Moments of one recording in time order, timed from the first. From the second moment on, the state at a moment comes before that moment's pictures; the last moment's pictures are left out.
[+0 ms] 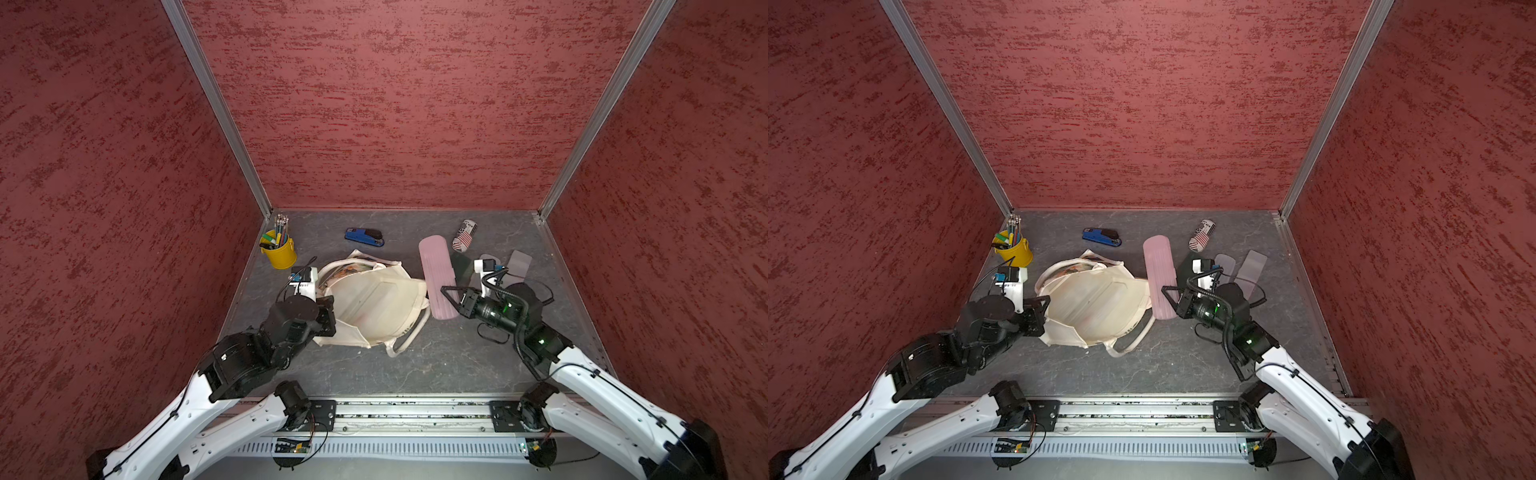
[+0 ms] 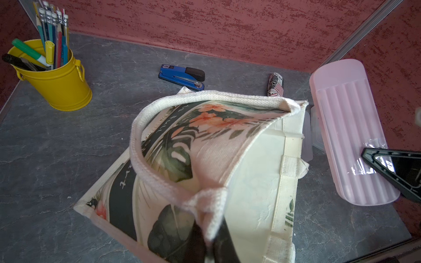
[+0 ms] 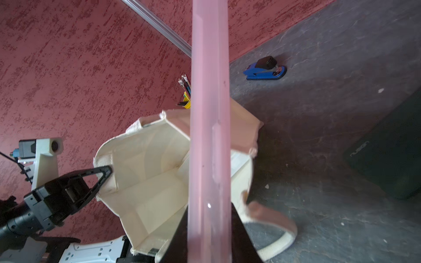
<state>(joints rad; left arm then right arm) -0.85 0.63 1.00 -0.98 -0.46 -0.63 0.55 0.86 0.54 0.12 -0.34 0.84</state>
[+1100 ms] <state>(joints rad) -0.85 0.56 0.97 -0.99 -0.35 -0.63 0.38 1.91 1.03 0.59 -0.33 0.99</state>
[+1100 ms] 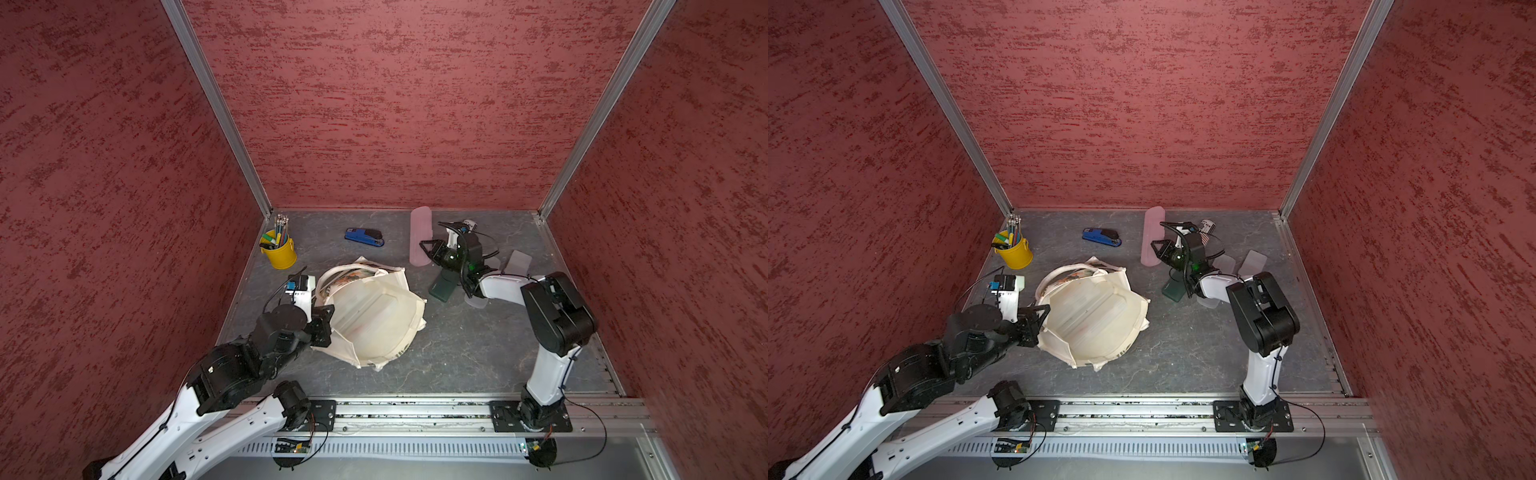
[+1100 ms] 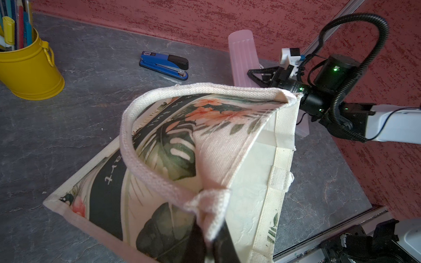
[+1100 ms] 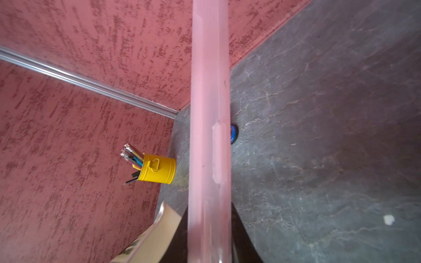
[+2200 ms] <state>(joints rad) -0.86 0.59 0.93 -0.90 -0.32 -0.63 0.34 1.81 1.04 0.38 -0.25 1.01</state>
